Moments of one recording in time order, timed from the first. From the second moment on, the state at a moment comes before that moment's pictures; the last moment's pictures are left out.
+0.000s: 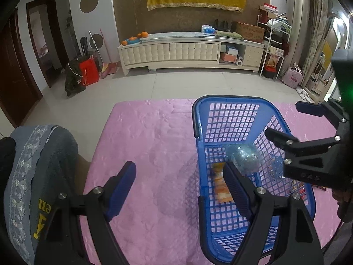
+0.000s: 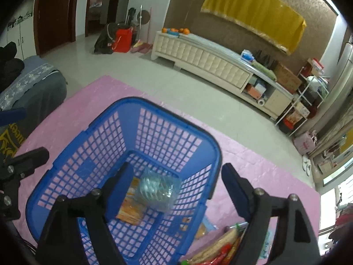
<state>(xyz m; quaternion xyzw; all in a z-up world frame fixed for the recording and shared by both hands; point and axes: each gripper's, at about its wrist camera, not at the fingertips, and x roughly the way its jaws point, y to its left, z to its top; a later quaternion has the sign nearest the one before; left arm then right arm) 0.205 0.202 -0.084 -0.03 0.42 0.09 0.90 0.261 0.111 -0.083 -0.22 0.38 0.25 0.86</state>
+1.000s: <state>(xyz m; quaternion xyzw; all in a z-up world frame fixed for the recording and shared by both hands) 0.140 0.083 0.014 0.03 0.37 0.04 0.93 0.199 -0.026 0.016 -0.09 0.41 0.24 0.87</state>
